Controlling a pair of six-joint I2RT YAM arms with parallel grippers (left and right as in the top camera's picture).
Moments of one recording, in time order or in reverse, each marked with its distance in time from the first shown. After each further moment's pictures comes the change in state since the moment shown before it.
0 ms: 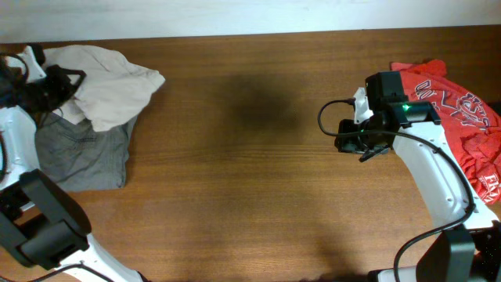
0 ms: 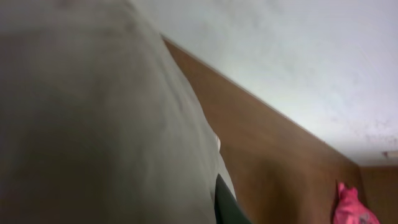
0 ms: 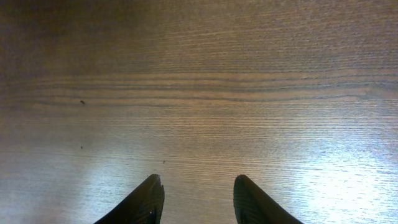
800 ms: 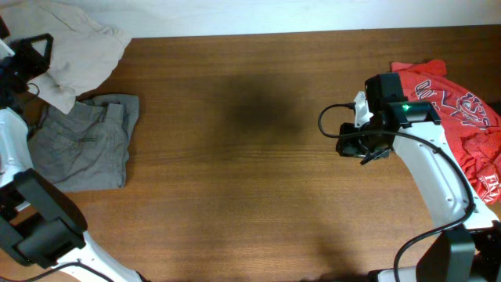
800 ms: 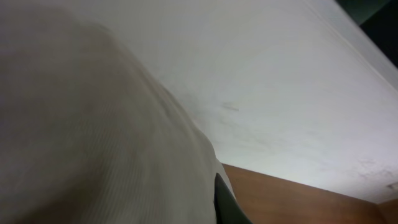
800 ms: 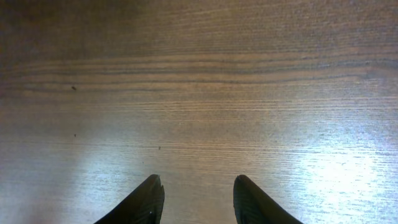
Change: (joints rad) left arm 0.030 0.030 0.031 0.457 0.053 -0.102; right arm 0.000 0.000 0.000 -0.055 0.006 0.000
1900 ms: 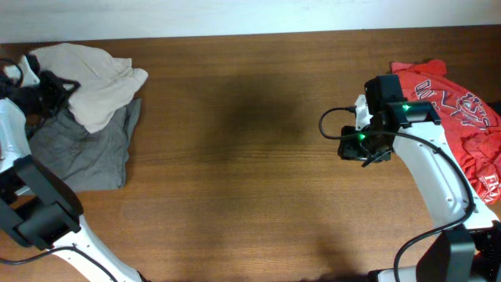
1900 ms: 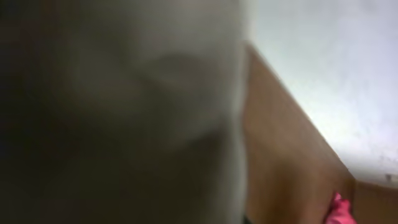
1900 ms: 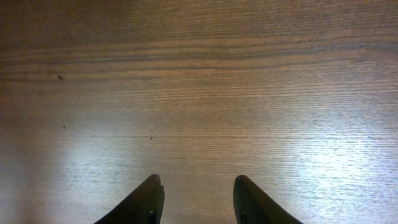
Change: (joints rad) left arm 0.002 0.163 0.184 -0.731 -0.108 0.066; right arm 0.000 0.000 -0.001 -0.036 0.023 0.000
